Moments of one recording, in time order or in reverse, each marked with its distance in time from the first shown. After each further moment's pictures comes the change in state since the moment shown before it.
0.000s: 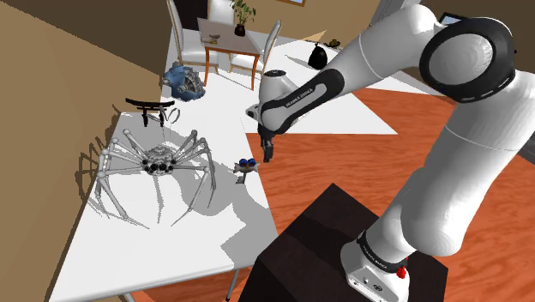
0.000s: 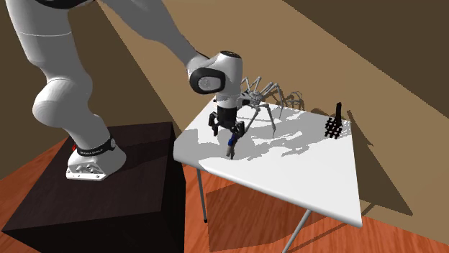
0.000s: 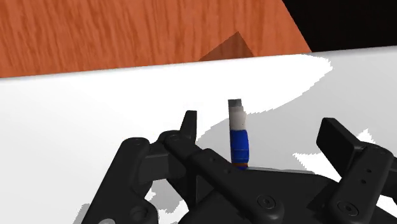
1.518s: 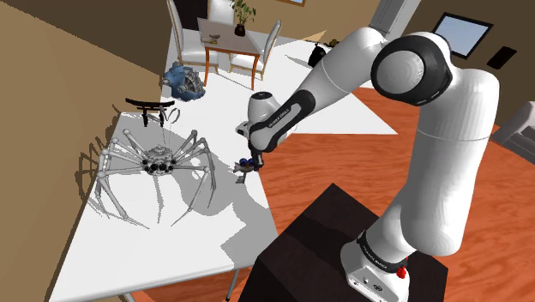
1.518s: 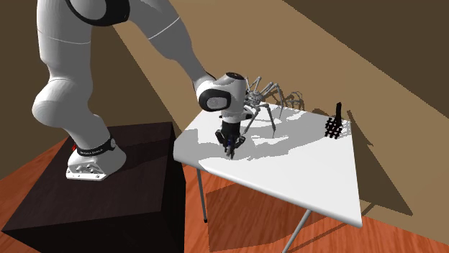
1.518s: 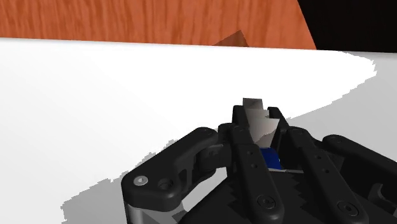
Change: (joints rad) arm -0.009 0.227 0.033 0.077 0.007 0.141 -0.090
